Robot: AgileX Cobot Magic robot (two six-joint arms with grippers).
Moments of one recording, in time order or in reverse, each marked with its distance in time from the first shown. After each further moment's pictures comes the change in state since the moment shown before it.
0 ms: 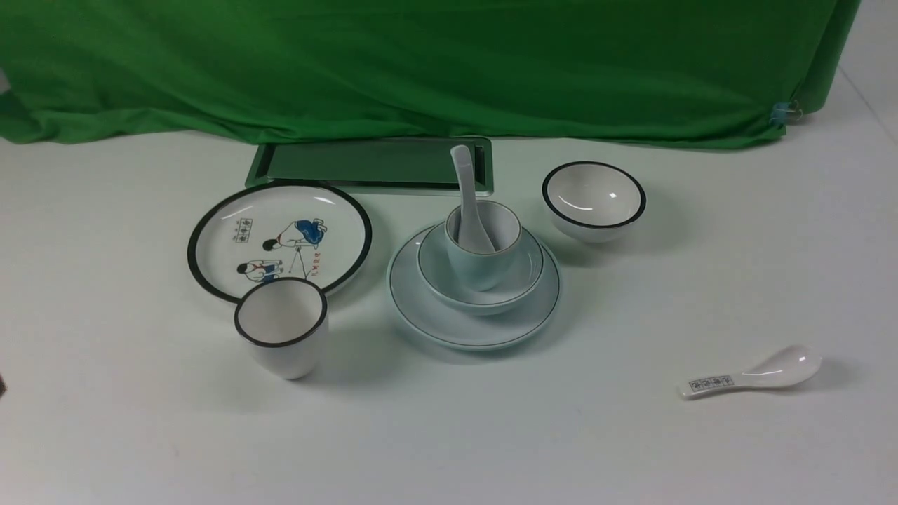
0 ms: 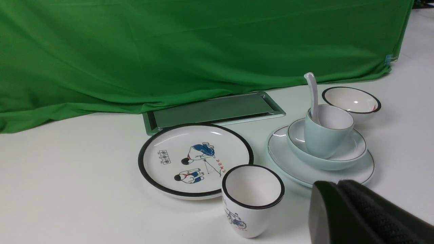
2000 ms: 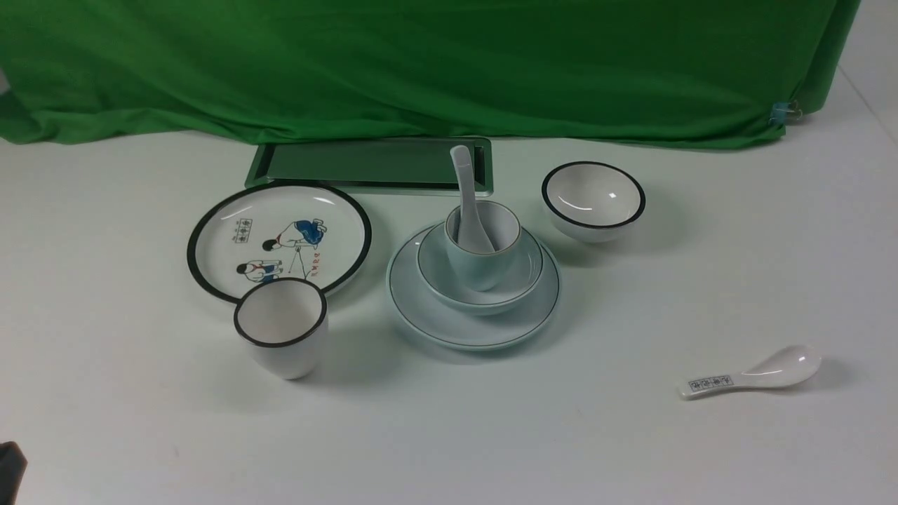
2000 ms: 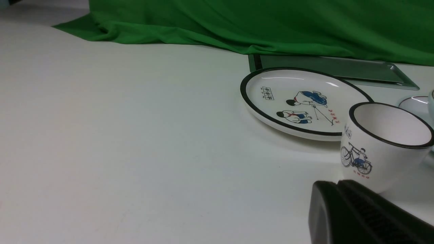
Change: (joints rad) right arm 0.000 0.000 0.000 0.000 0.000 0.000; left arm 0.415 -0.149 0.440 -0.186 -0.268 0.122
